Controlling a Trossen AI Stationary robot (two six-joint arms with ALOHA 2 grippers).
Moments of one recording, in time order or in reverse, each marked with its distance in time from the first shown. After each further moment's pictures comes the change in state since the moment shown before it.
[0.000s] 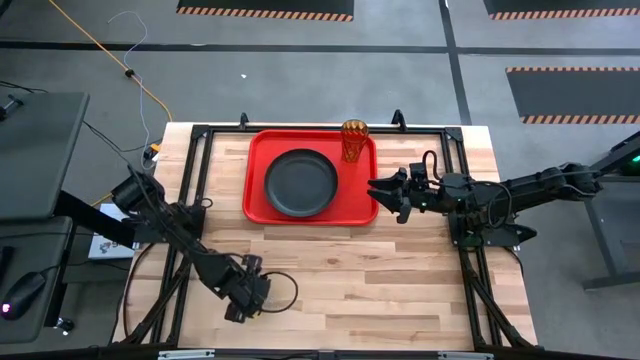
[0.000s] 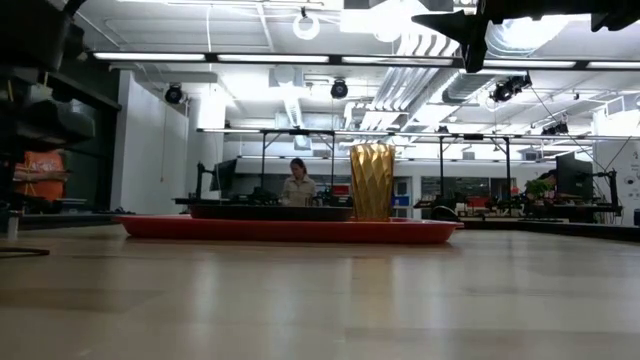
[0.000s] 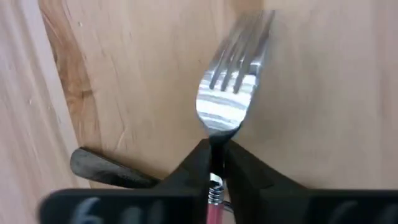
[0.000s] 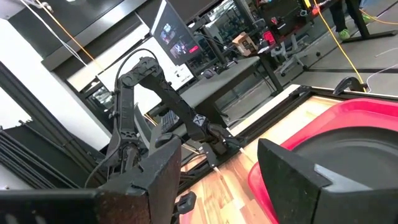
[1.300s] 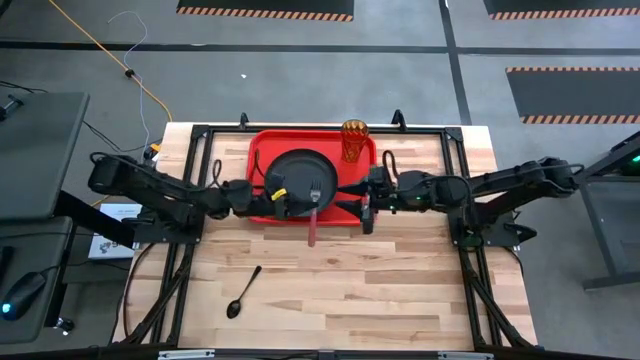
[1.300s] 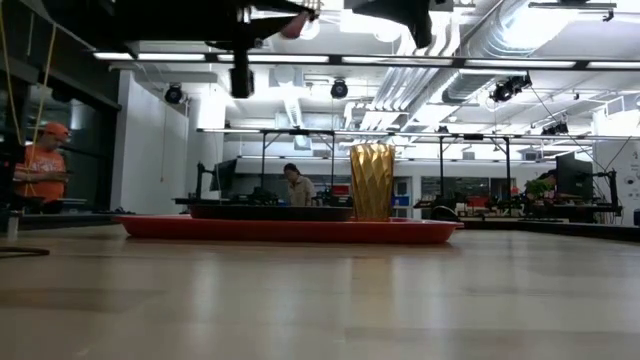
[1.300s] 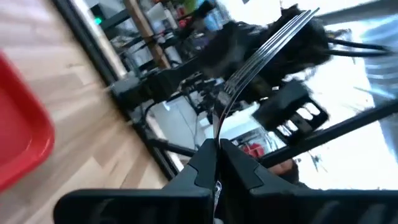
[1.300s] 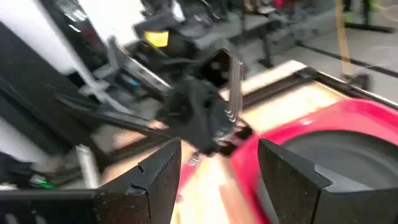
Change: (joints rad) left arm 0.649 -0.310 -0.336 1.413 -0.041 -0.577; right arm 0.000 0.332 0.407 -0.334 -0.065 -0.201
